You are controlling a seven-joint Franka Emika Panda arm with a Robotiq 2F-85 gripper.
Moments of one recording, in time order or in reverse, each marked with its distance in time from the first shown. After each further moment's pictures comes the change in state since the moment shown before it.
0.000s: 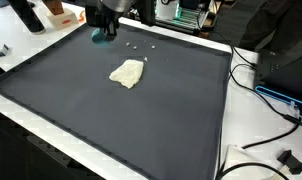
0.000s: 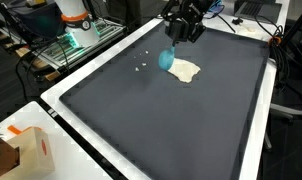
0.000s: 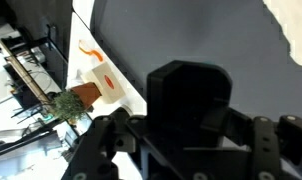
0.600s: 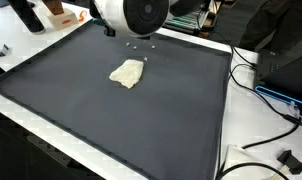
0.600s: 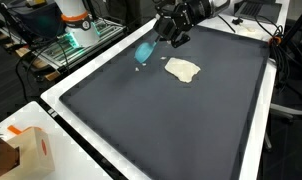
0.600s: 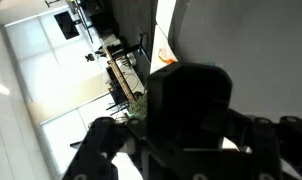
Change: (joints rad) arm 0.048 0.232 -0.023 0.241 -0.079 -0.433 0.040
